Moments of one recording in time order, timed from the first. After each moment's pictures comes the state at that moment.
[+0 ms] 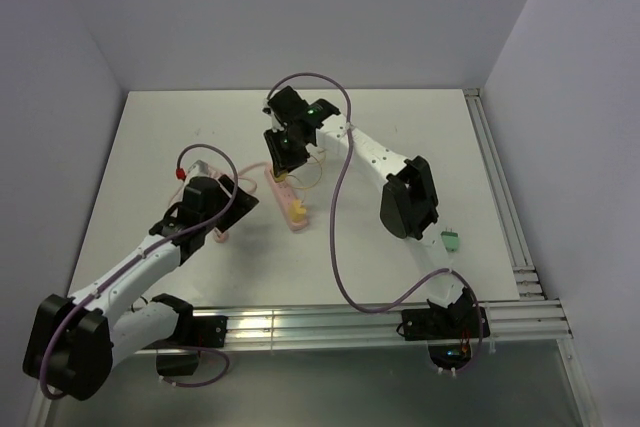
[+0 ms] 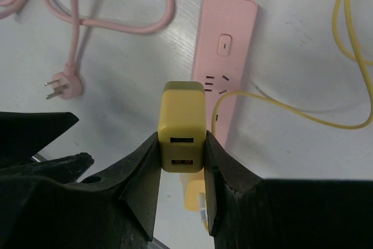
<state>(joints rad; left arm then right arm) -0.41 1.01 0.52 -0.16 -0.06 -0.97 0.73 2.26 2.20 -0.99 -0.18 0.30</state>
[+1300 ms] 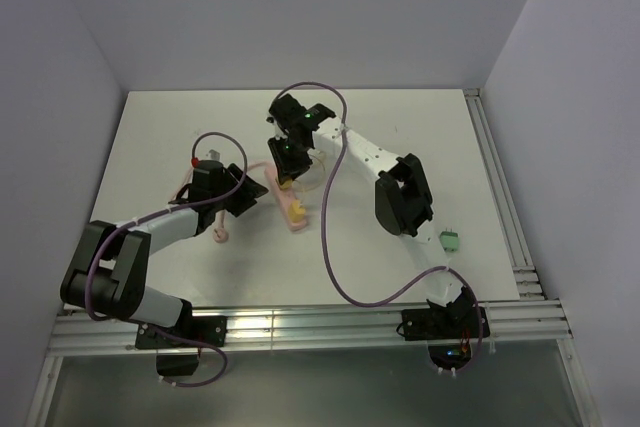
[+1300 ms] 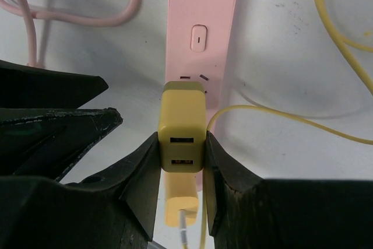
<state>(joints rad) -0.29 1.44 0.60 0.18 0.18 -0.99 0.71 2.32 2.17 -1.01 -0.18 0.31</state>
